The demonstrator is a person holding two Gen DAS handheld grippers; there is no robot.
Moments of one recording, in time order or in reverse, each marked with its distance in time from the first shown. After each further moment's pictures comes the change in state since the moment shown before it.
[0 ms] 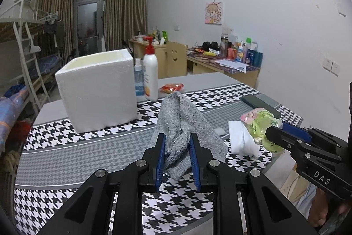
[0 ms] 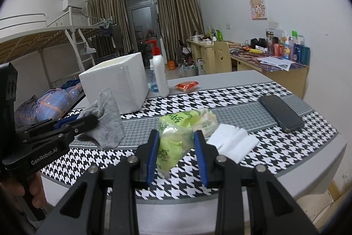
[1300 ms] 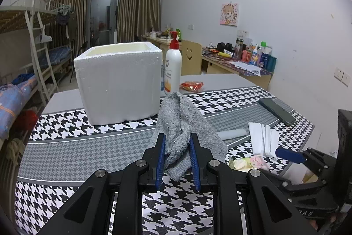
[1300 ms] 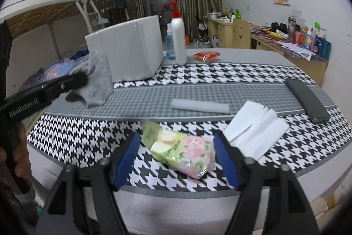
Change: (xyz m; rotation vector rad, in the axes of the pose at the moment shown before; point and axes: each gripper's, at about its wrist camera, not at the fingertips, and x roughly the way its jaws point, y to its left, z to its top) left arm 0.000 0.044 -0.007 -0.064 0.011 0.052; right arm 0.048 0.020 -0.029 -0.085 0.185 0.079
